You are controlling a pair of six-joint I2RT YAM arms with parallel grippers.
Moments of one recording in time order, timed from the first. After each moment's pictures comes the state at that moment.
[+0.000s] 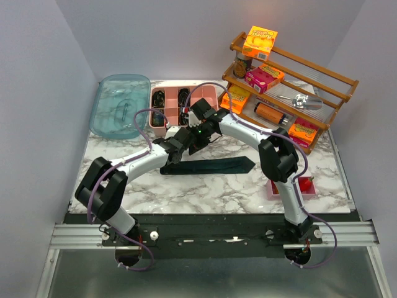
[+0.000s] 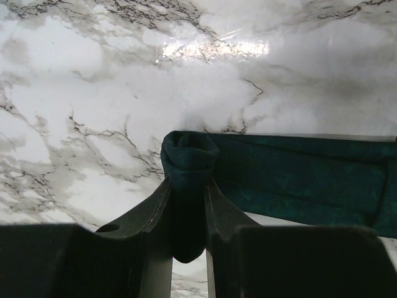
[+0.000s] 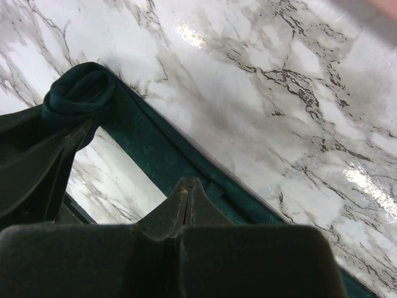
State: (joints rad) left arm -0.65 1.57 0.97 -0.62 -0.53 -0.52; right arm 0.72 2.21 1.83 -0.70 -0.40 0.26
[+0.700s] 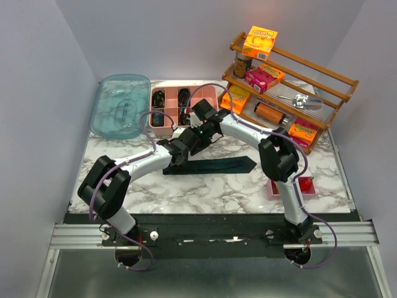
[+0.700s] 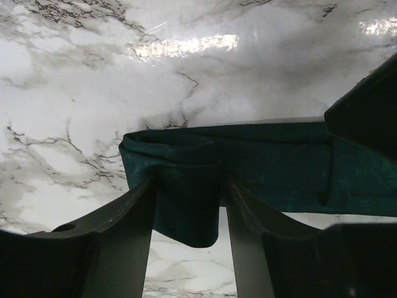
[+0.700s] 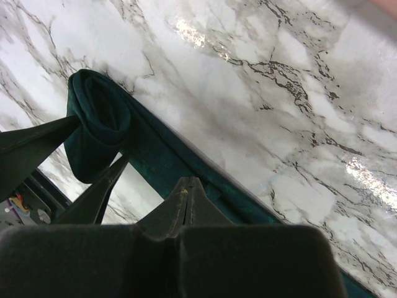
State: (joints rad) left arm -0.69 1.59 0.98 -0.57 -0.43 -0.53; right arm 0.71 2.21 1.81 -0.70 -0.40 0.26
